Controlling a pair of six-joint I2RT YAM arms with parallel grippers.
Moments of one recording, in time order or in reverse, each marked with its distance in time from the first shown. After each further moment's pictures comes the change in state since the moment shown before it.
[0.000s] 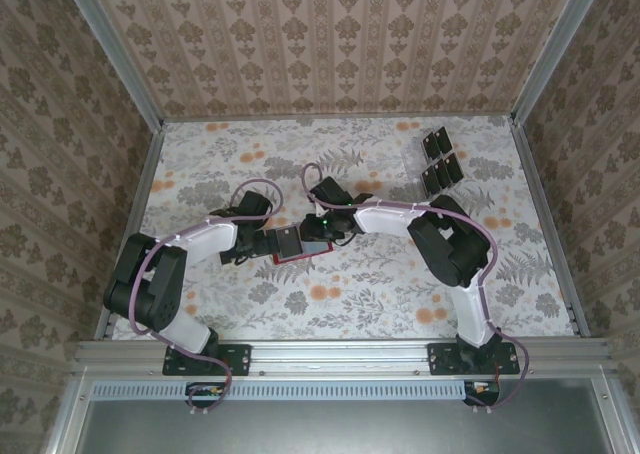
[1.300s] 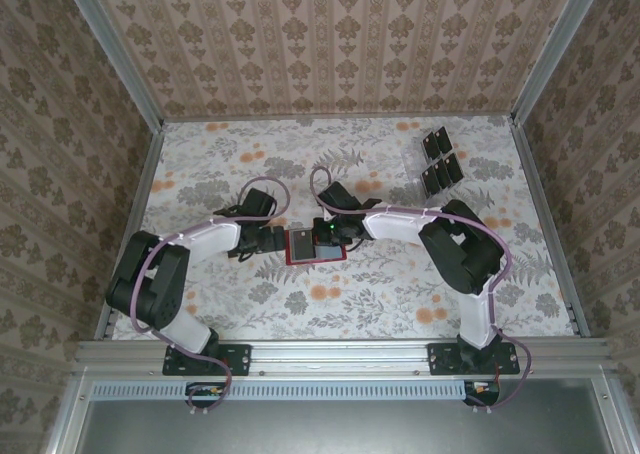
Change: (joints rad) left arm -0.032 0.018 0.011 0.083 0.036 0.058; right arm 0.014 -0.087 -0.101 0.009 0.040 0.040
